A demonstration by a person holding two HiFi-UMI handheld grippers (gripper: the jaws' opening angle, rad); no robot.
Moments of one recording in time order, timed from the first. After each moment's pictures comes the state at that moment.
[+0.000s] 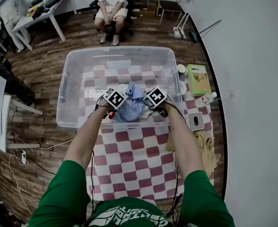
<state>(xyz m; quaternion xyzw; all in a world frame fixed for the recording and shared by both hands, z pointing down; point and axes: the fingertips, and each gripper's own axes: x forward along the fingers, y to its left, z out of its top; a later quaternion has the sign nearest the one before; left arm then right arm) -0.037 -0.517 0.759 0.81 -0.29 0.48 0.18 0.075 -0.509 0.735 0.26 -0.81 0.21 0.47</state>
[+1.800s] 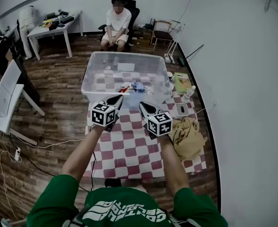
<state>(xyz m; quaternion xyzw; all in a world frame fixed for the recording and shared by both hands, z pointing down) -0.086 -0.228 0.448 0.90 -0.41 0.03 0.14 0.002 -0.196 0.450 0.42 -0.89 0.09 0.12</state>
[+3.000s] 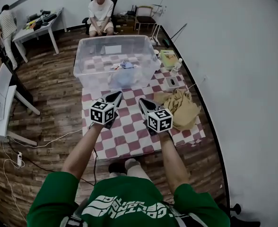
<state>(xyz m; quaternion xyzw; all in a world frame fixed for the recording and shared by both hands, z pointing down) -0.053 -0.102 0.475 0.93 -0.34 0.04 0.14 0.033 -0.059 0.481 0.48 -0.86 0.12 0.10</state>
